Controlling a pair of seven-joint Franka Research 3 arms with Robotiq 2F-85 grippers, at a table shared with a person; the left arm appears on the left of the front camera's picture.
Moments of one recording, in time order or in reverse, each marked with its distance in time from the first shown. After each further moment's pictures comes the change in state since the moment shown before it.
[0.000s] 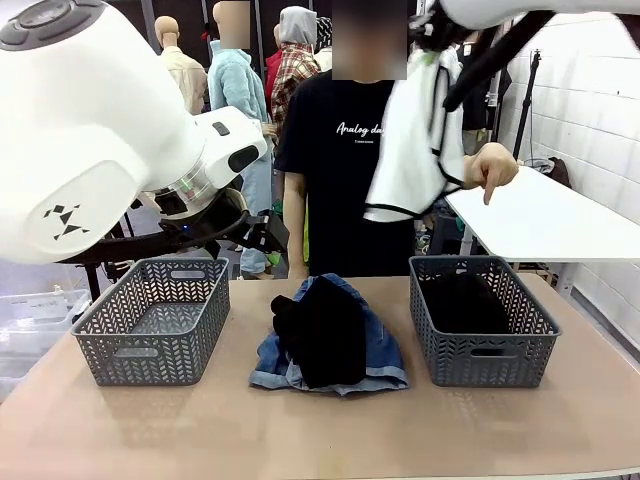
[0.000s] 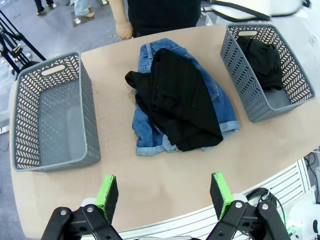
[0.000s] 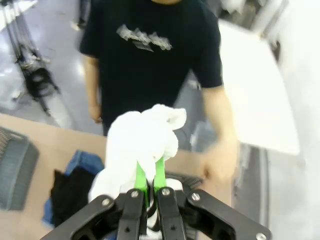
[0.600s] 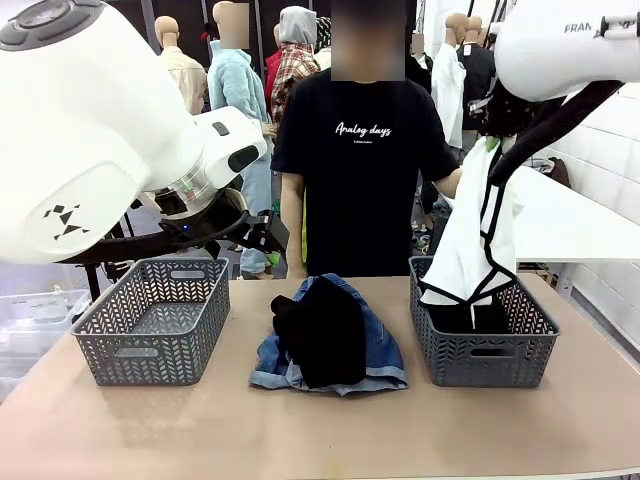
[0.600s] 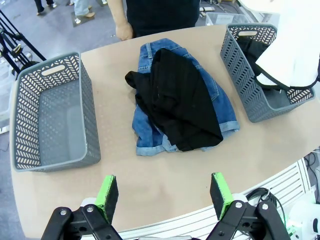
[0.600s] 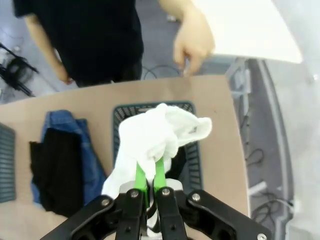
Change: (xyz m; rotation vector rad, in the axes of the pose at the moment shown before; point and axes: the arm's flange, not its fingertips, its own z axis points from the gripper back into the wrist) left arm 0.000 0.000 0.000 0.000 0.000 0.000; right arm -0.108 -0.045 -0.039 -0.059 0.229 -0.238
